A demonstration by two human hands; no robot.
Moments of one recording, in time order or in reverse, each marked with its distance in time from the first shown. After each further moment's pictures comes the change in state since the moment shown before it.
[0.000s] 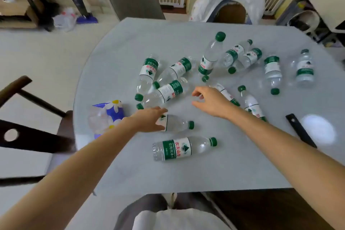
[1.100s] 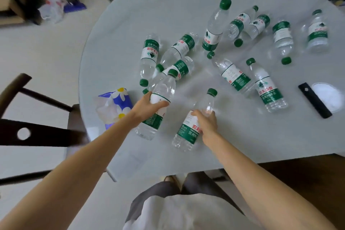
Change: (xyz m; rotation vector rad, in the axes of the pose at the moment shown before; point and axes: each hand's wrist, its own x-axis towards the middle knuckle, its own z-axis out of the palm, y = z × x) left_hand -0.026 -0.019 0.012 -0.979 0.125 -0.392; right_hand -0.044 -0.022 0.149 1.334 0.392 0.857
